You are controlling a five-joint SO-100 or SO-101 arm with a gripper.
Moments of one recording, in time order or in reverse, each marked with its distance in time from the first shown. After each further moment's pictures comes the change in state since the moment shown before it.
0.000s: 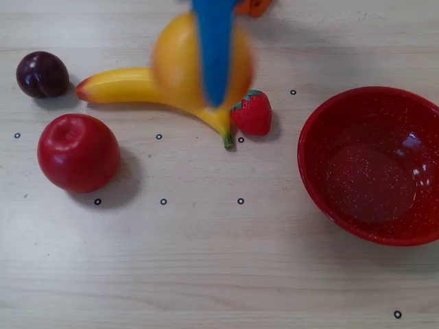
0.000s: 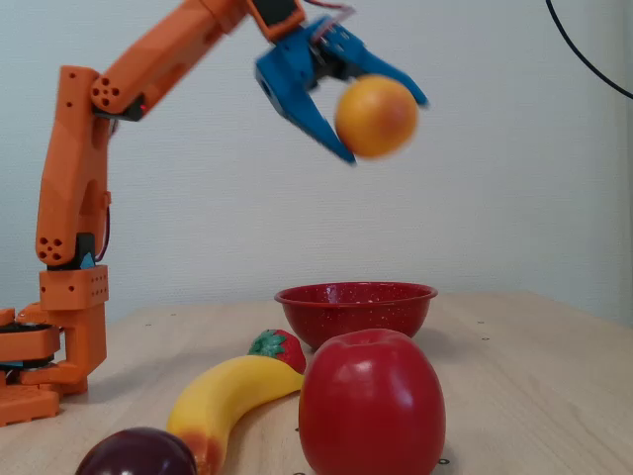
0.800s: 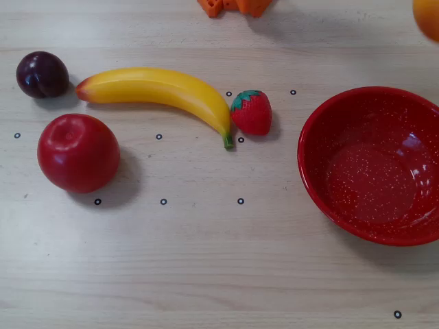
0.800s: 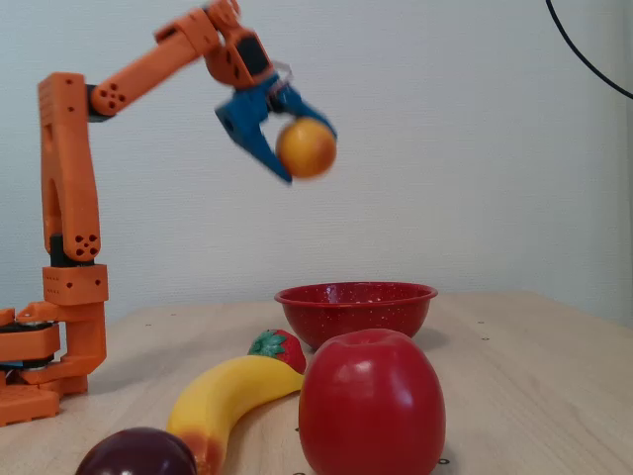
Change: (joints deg) arm 38.6 3.3 17.7 -9.8 -18.0
